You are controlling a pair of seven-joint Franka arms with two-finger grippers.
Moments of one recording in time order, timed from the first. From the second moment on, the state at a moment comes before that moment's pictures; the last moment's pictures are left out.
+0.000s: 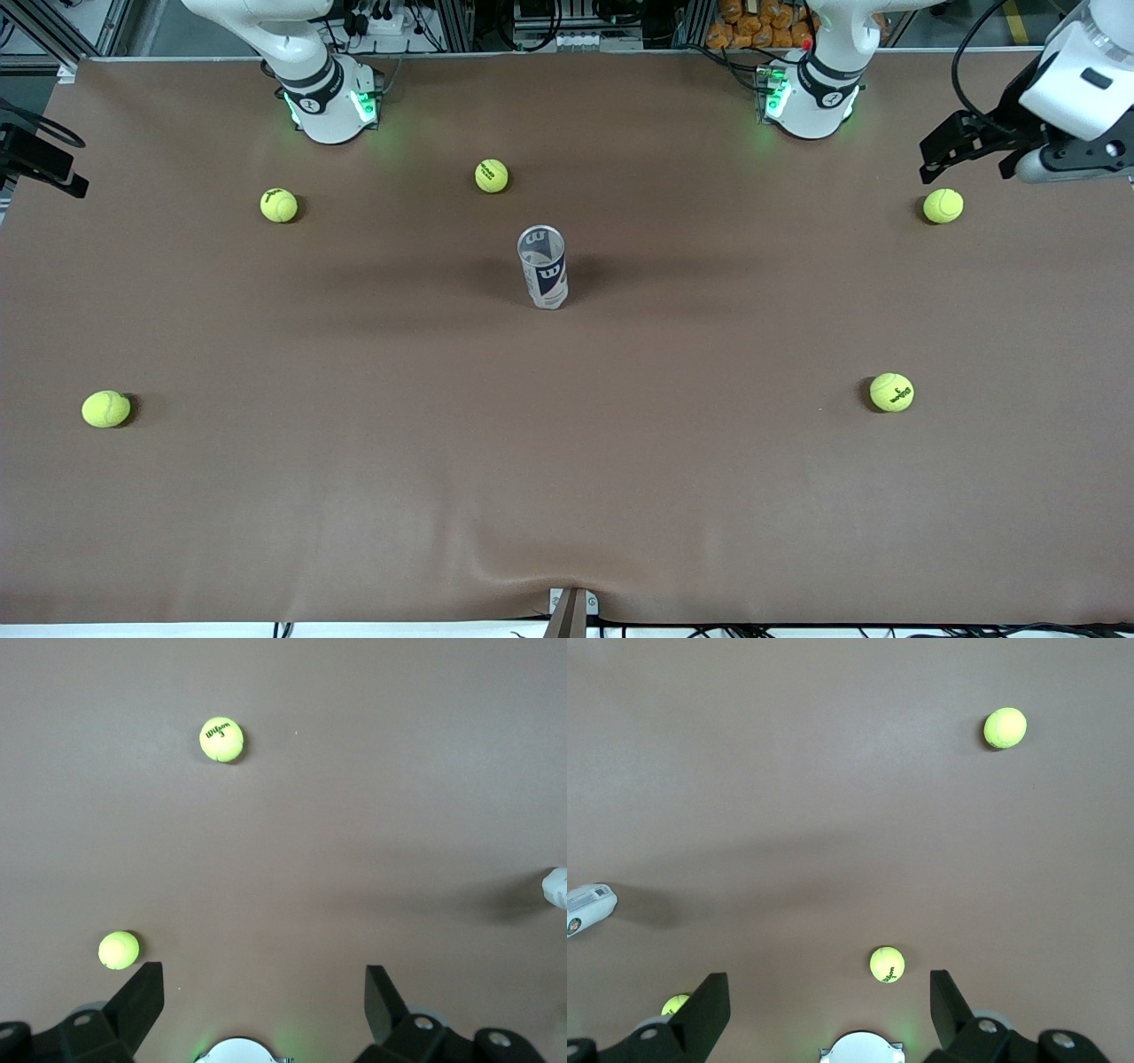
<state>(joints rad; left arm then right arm) 0.07 -0.20 -0.18 -1.73 -0.04 1.53 -0.18 -0.01 0.02 -0.06 -1.36 0.02 1.30 0.03</state>
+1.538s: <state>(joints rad) 0.08 -0.16 -0.14 -1.61 -0.04 1.45 -0.17 -0.01 0.02 -0.06 -1.36 0.02 1.30 0.03</state>
